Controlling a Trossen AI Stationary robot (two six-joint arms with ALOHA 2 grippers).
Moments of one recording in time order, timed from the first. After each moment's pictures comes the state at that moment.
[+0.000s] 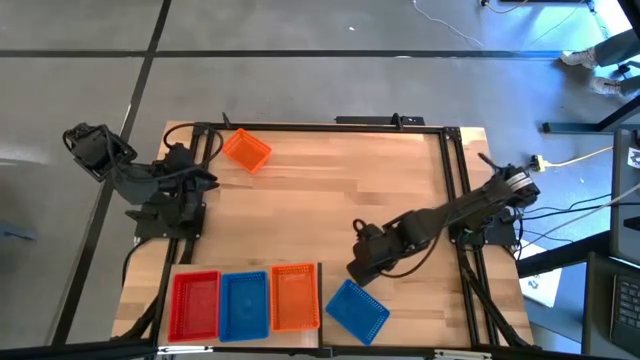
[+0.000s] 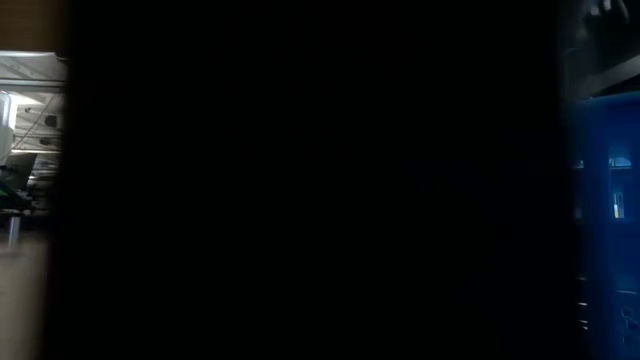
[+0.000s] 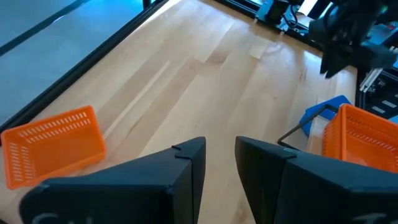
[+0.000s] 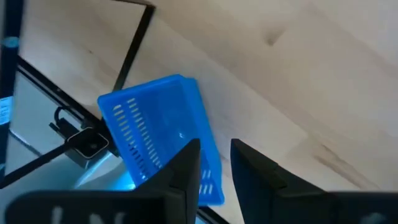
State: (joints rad) left arm -0.62 0.85 1.42 -1.35 -0.72 -0.88; right arm 0.41 1.67 1.39 -0.94 -0.12 1.41
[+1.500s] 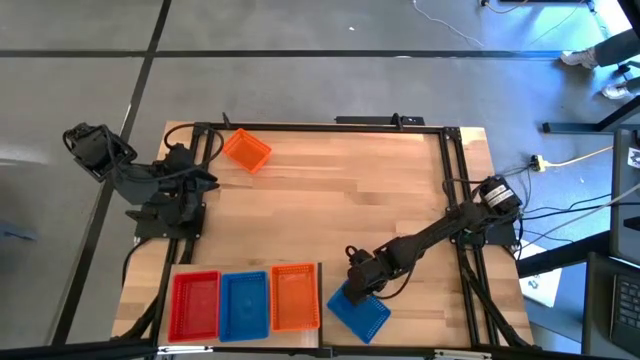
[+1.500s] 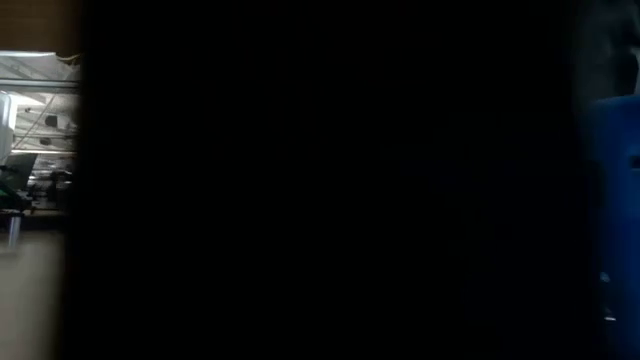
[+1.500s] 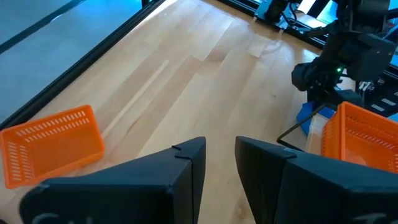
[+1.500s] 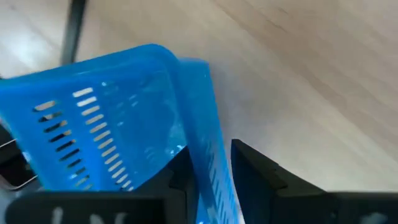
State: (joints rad) left arm -0.62 0.86 1.42 -1.35 -0.71 -0.88; right arm 0.49 1.84 1.11 -0.41 -0.18 1.46
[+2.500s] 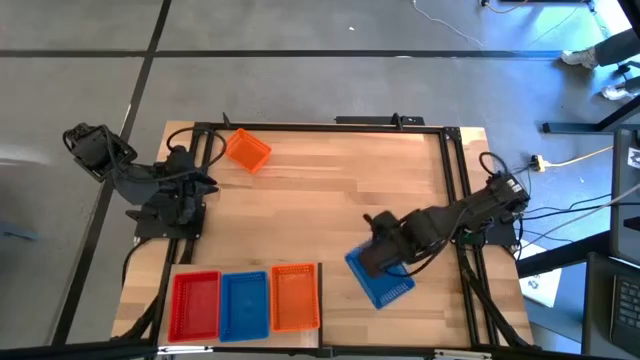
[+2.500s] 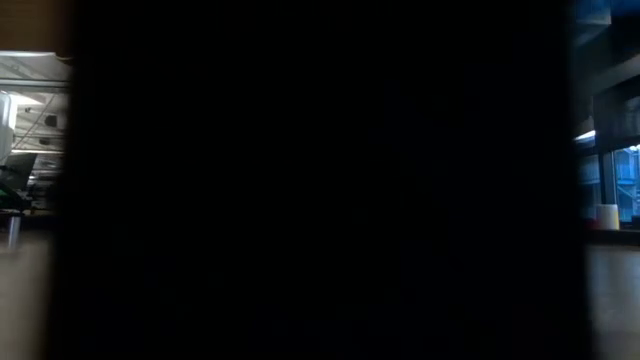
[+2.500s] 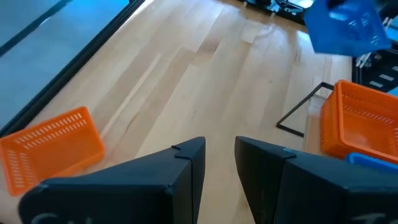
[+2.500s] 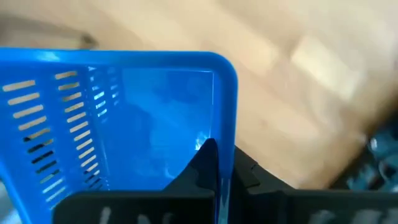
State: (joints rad) left arm -0.62 0.86 1.42 -1.35 -0.66 -0.81; right arm 0.47 1.77 1.82 -1.56 0.09 1.46
